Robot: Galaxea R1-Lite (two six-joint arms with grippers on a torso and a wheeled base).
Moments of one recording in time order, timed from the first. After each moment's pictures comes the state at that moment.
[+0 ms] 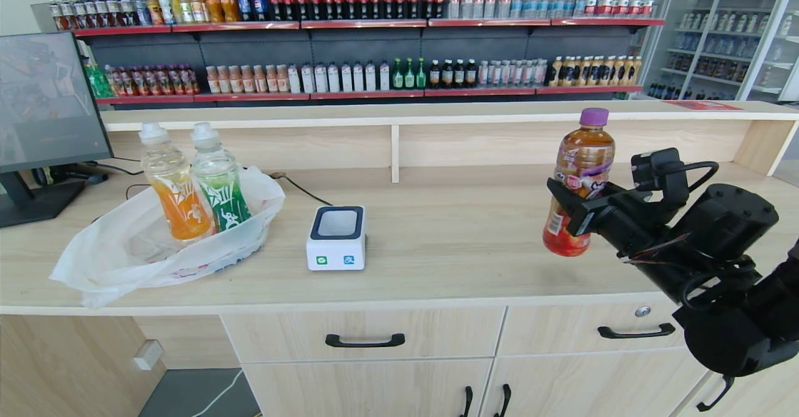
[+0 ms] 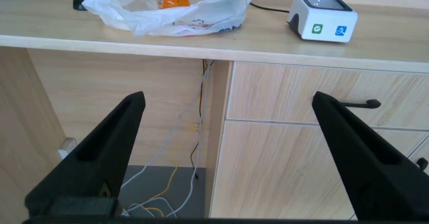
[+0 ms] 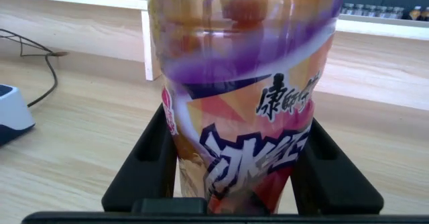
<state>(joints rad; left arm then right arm) 0.00 0.00 0.00 0.00 0.00 0.00 0.20 1.94 -0.59 -1.57 0.11 -0.07</state>
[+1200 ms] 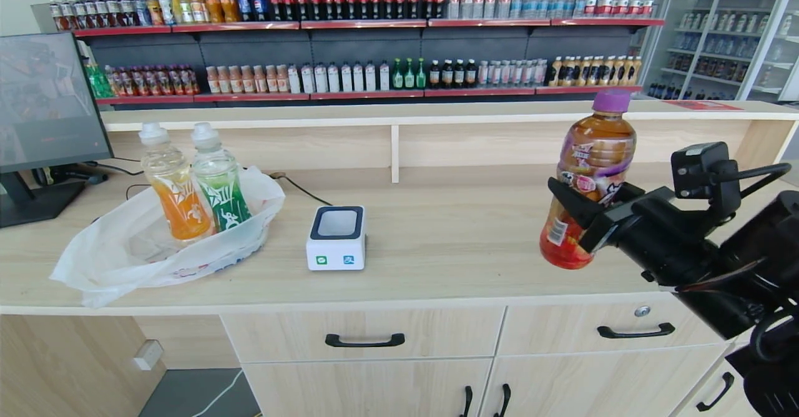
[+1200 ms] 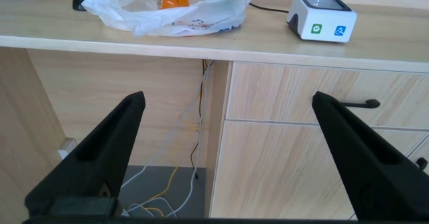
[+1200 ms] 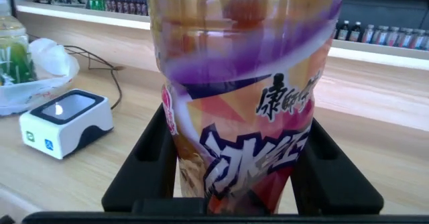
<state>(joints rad) 0.00 0.00 0.00 0.00 0.00 0.00 0.35 1.73 -0.43 -1.57 0.11 -0.07</state>
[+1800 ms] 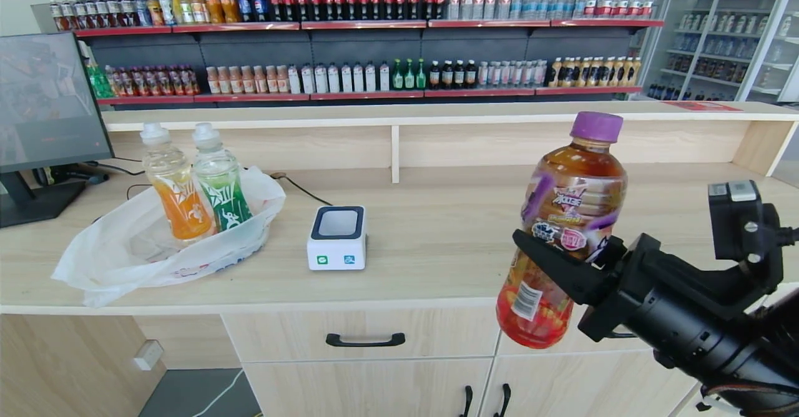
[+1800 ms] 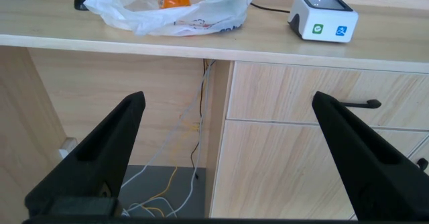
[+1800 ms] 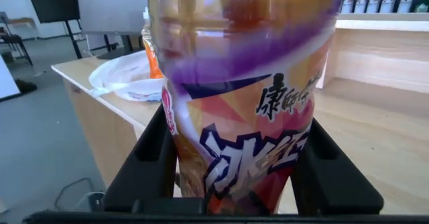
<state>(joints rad) 0.00 0.00 0.00 0.00 0.00 0.00 0.64 1.58 -0.27 -1.57 0.11 0.13</state>
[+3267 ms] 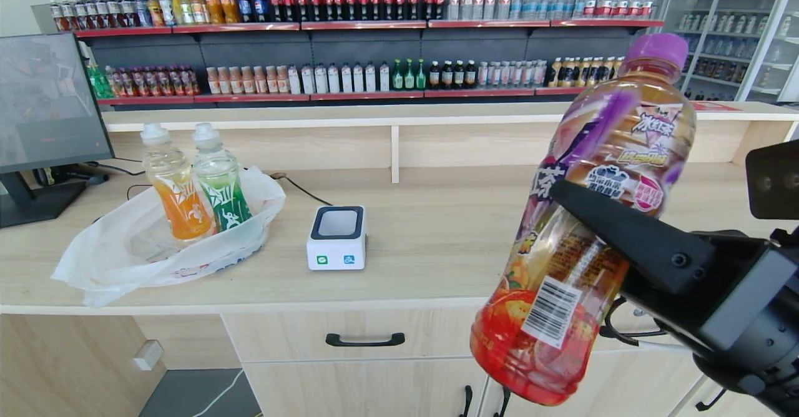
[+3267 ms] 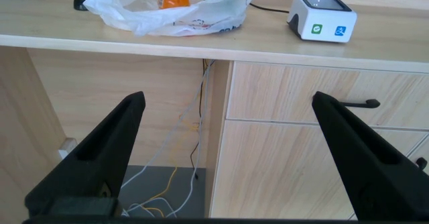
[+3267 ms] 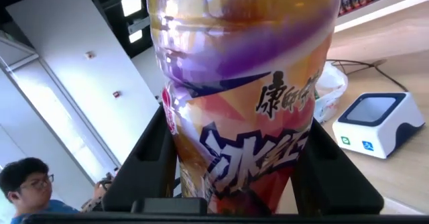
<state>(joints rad) 0.00 0.00 0.00 0.00 0.00 0.00 0.80 1.47 -0.35 -1.57 0.17 0.67</state>
